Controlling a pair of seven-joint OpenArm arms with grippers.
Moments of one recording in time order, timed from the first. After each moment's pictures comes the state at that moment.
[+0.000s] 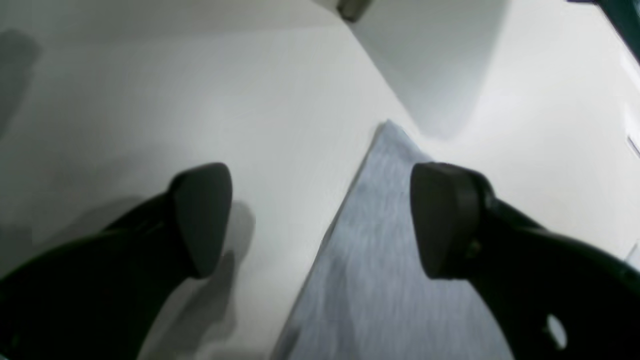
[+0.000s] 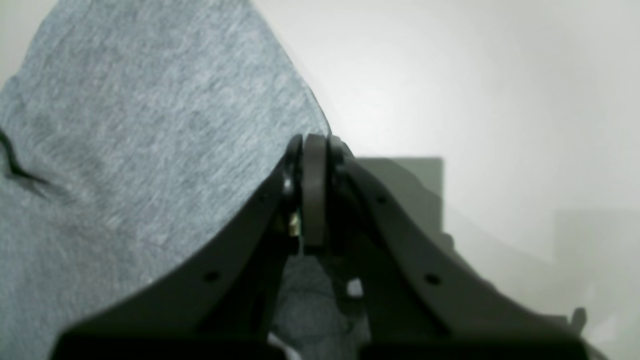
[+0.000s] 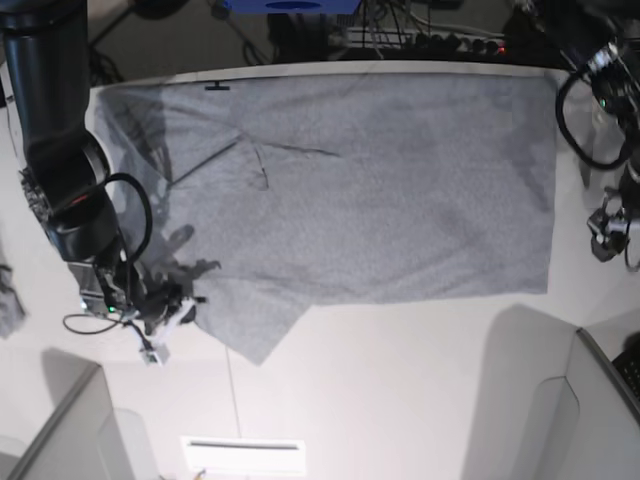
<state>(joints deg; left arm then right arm) 1.5 -22.9 -43.7 88.5 -39.4 -4.4 56.0 47.3 16.9 -49.1 12.9 53.2 24.6 -21.3</state>
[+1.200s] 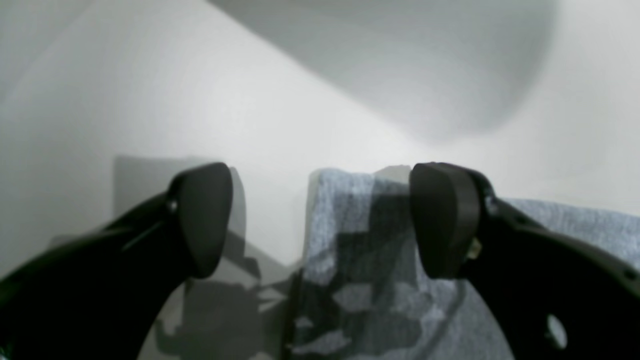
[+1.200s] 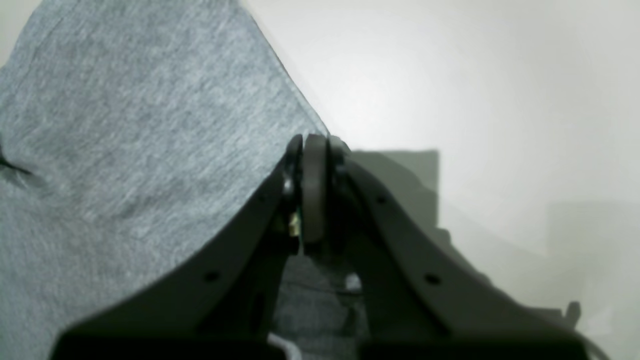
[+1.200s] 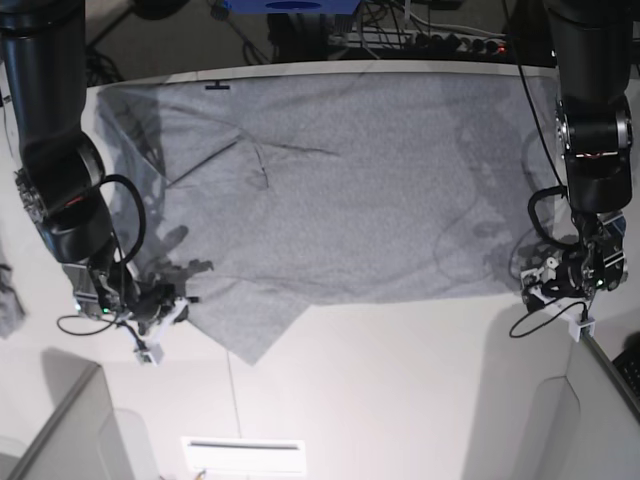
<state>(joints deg) -33.4 -30.1 2.4 30.8 -26.8 -13.1 35.1 48.0 17.8 -49.1 12.8 52.4 24.7 -22.5</state>
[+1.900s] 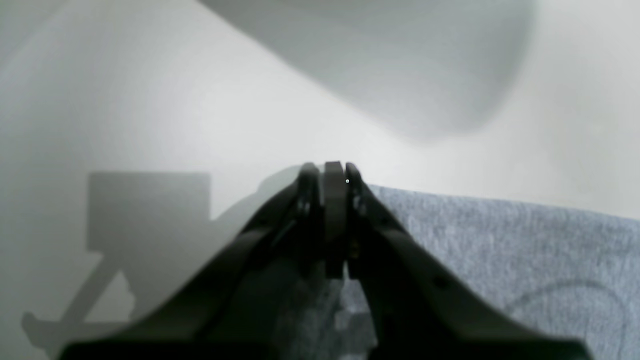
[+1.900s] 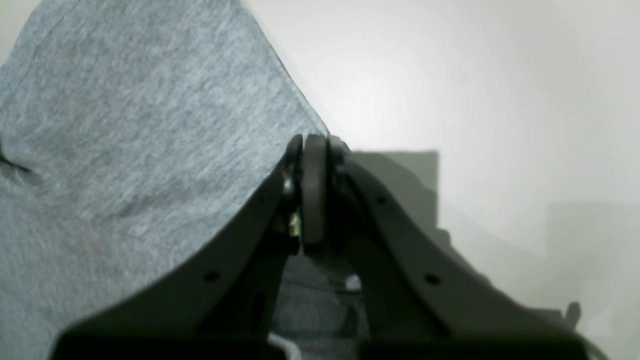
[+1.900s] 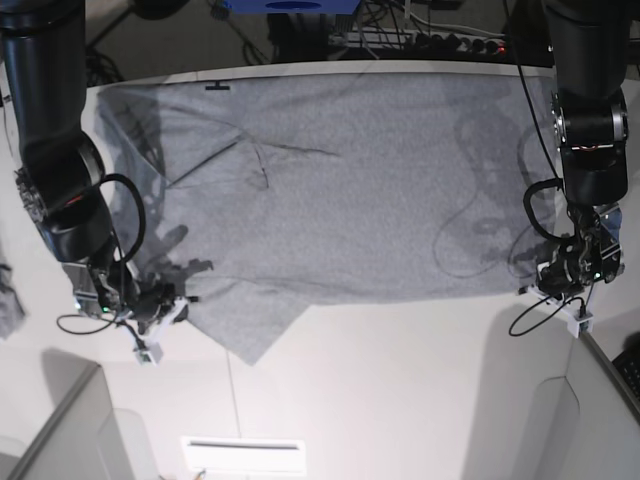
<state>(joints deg) -31.5 -29.2 1.5 31.3 -28.3 -13.1 33.4 47.6 17.8 -49.1 12.8 52.5 24.7 -21.8</state>
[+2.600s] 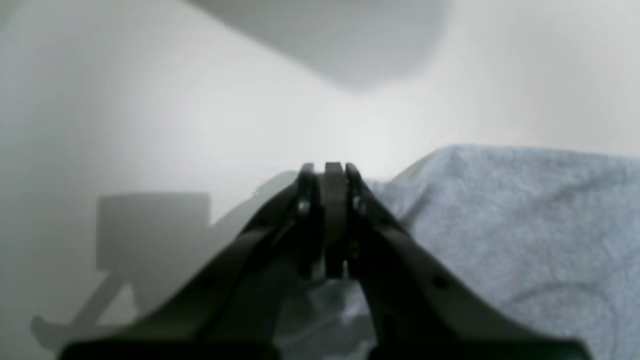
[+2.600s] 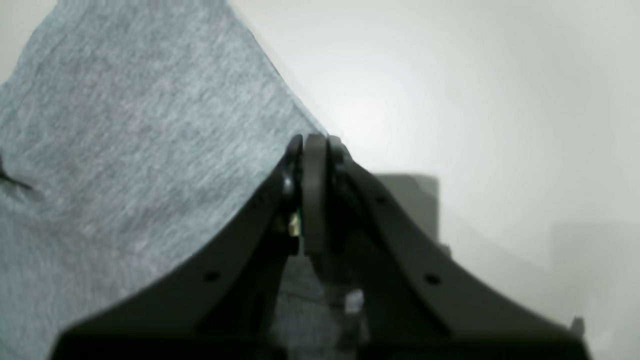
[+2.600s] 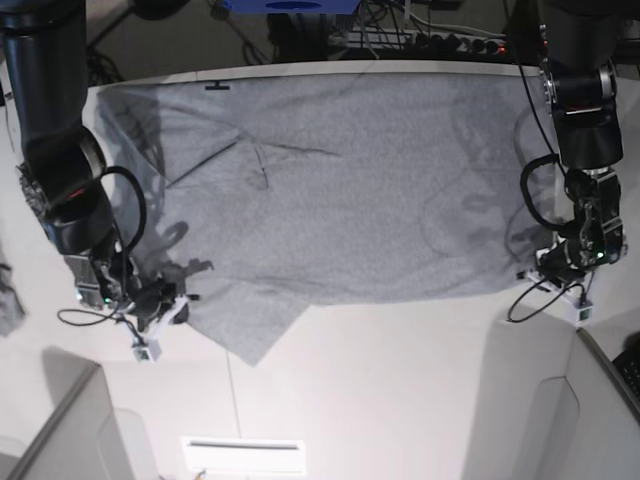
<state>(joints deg) -20.5 -28.5 -8.0 52.9 -27.4 -13.1 42.9 45.9 17.9 -49.1 12.8 52.4 24.8 -14.5</state>
